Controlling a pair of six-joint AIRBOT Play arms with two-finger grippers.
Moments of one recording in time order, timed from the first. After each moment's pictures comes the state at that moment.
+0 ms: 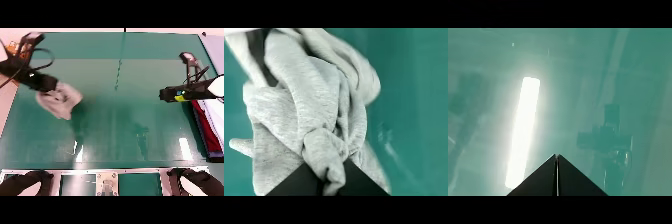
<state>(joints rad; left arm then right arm) -0.28 -1.13 1.46 1.51 -1.47 -1.57 0.11 -0.96 1.04 -1.35 1.12 1.59</state>
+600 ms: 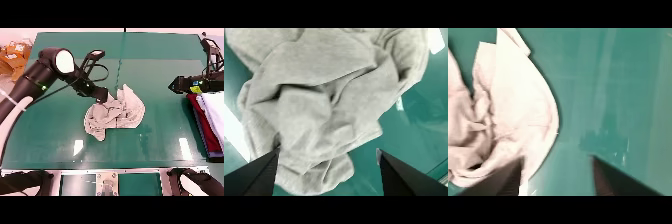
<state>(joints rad) -0.49 -1.40 1.50 1.27 -1.35 -1.55 -0.04 -0.98 1.15 -1.34 1.22 1.60</state>
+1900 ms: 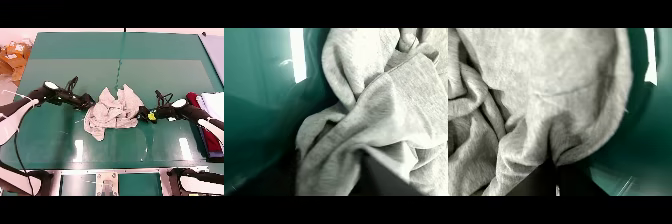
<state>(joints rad) -0.14 -1.71 1.10 0.53 -1.04 -1.07 0.07 -1.40 0.70 -0.66 0.83 1.32</state>
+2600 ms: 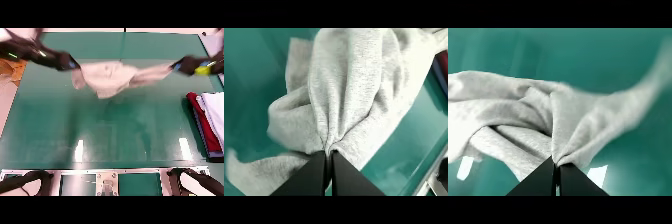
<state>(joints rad) -0.08 -1.29 1.63 0.81 -1.39 -1.23 -0.18 -1.06 1.35 -0.84 1.23 1.31</state>
